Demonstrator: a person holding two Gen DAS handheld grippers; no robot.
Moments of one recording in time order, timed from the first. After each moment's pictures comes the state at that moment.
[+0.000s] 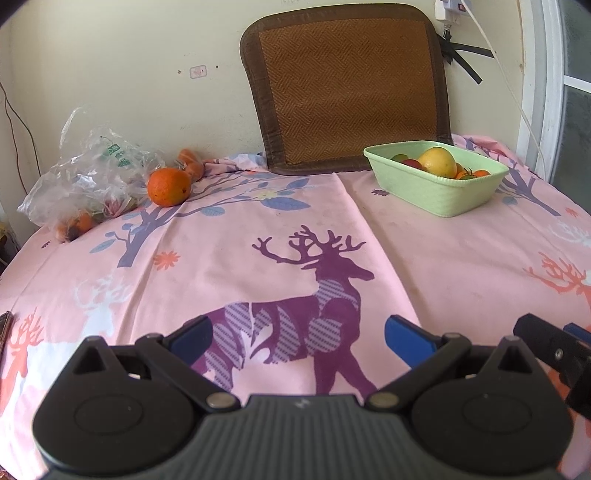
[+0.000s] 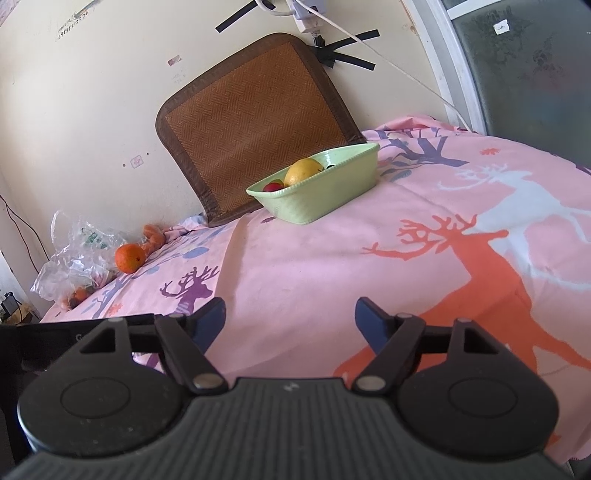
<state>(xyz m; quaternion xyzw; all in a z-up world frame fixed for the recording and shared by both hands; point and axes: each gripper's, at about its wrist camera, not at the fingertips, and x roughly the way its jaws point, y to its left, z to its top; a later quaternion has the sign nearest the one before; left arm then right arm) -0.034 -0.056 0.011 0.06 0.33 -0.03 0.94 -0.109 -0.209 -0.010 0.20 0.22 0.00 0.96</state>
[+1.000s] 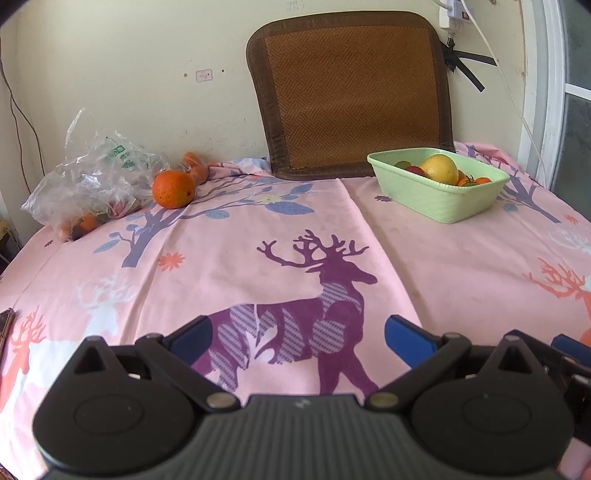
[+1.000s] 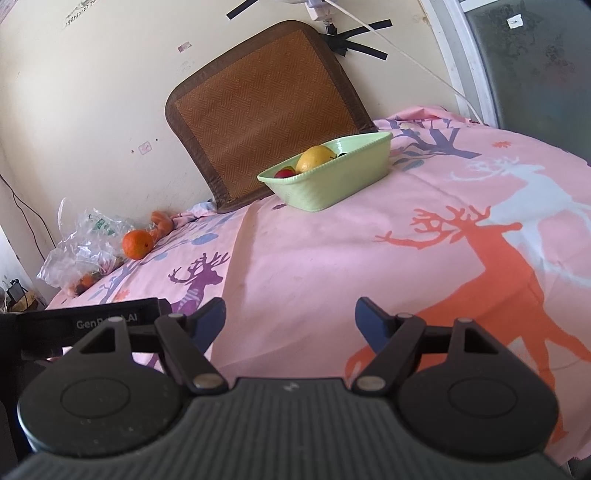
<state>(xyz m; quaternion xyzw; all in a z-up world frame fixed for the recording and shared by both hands) -0.037 -0.053 0.013 0.05 0.32 -0.02 0.94 -0.106 -0.206 -0.011 0.19 0.23 0.02 0.95</state>
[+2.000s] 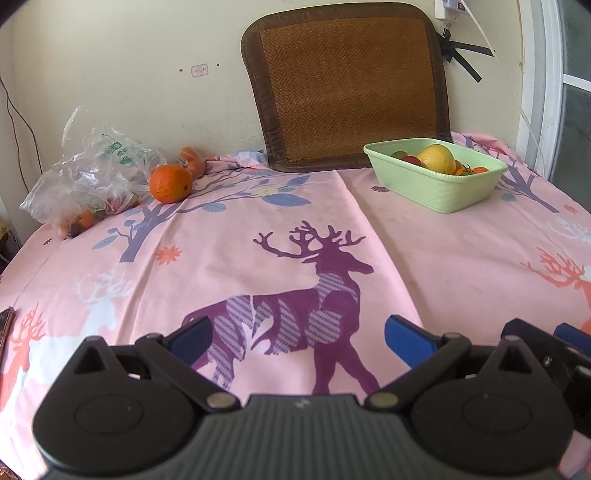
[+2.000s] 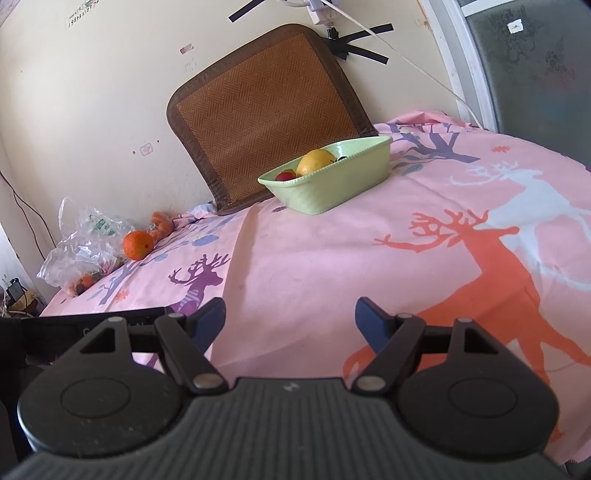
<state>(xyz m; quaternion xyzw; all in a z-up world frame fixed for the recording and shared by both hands) -0.039 -0.055 0.011 0.06 0.33 -0.03 0.94 -0.108 -0.209 -0.010 0.19 0.23 0.02 0.95</state>
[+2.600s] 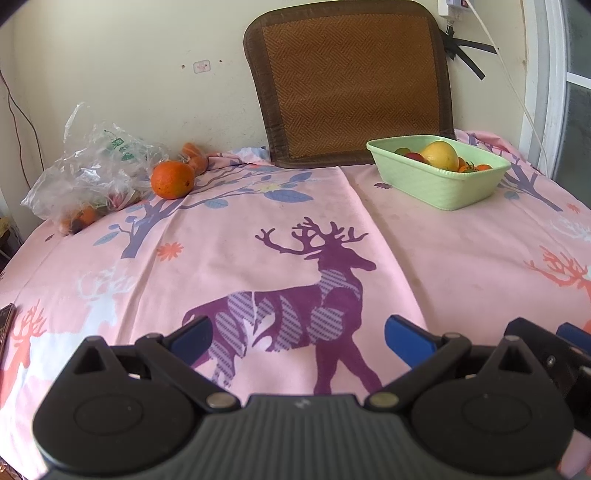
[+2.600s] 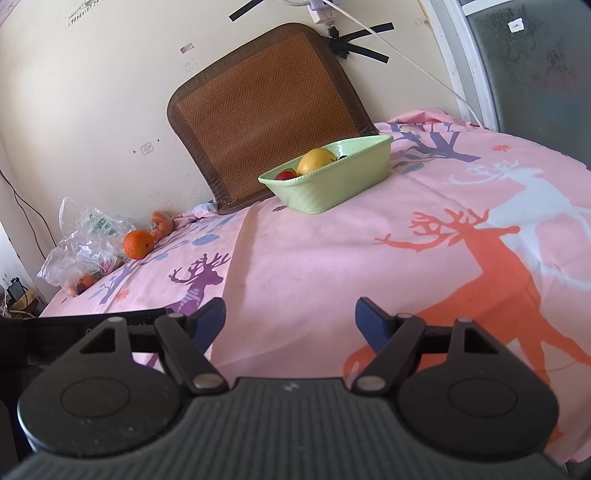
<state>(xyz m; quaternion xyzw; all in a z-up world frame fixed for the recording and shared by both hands) -0.038 -0.056 0.010 0.06 0.34 -0.02 0.94 -0.109 -0.208 -0.010 0.19 0.23 0.02 0.95</state>
